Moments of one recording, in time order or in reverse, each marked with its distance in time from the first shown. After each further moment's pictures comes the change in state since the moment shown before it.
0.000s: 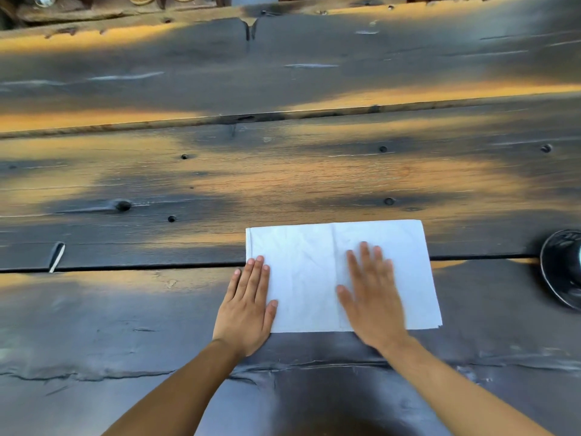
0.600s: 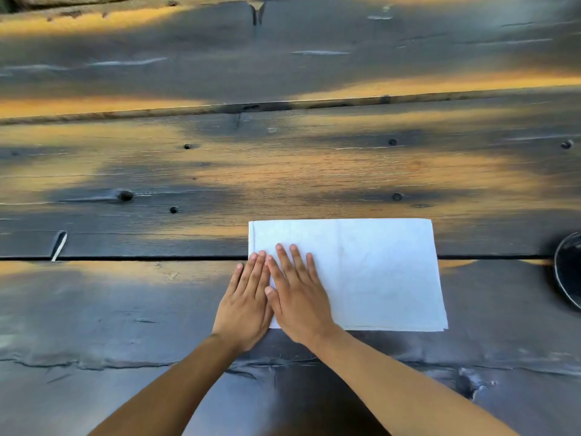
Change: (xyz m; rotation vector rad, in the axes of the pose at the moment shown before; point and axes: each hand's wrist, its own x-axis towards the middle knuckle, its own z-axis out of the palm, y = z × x) left_hand -0.001 -0.004 0.003 -0.041 0.025 0.055; right_hand 0.018 -0.122 0.015 0.080 -0.064 -0.294
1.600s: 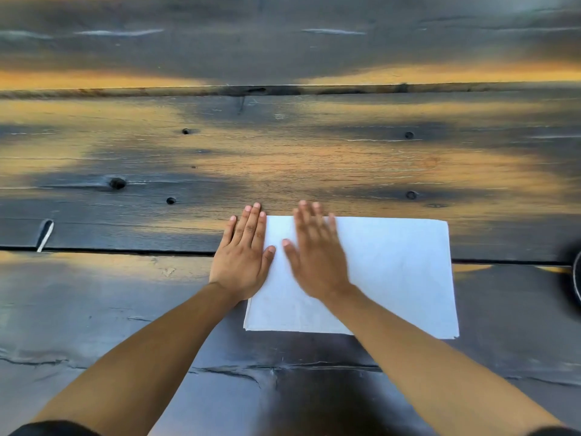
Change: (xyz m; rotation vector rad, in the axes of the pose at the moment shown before) left_hand 0.077 -0.039 -0.019 0.010 0.048 -0.068; right_hand 0.063 0.035 -0.023 0.043 0.085 0.118
